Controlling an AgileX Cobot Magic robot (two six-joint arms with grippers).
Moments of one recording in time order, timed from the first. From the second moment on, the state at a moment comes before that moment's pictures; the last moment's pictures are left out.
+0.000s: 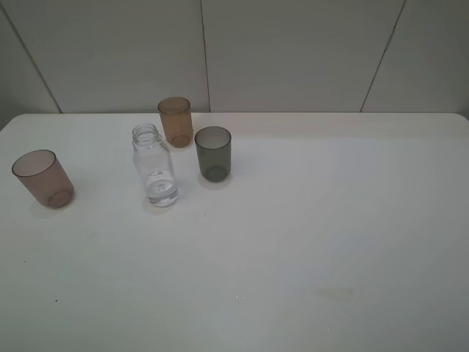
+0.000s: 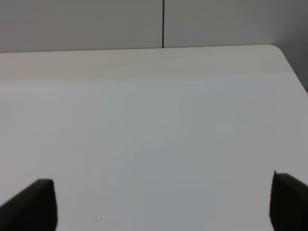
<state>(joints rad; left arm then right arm) 0.01 -0.01 -0.50 0.00 1.06 -0.01 -0.11 0.00 -0.52 0.00 1.06 -0.01</state>
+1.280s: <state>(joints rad) -0.02 0.04 -0.52 0.00 1.03 -0.01 -0.11 0.00 -0.52 0.00 1.06 -0.01</state>
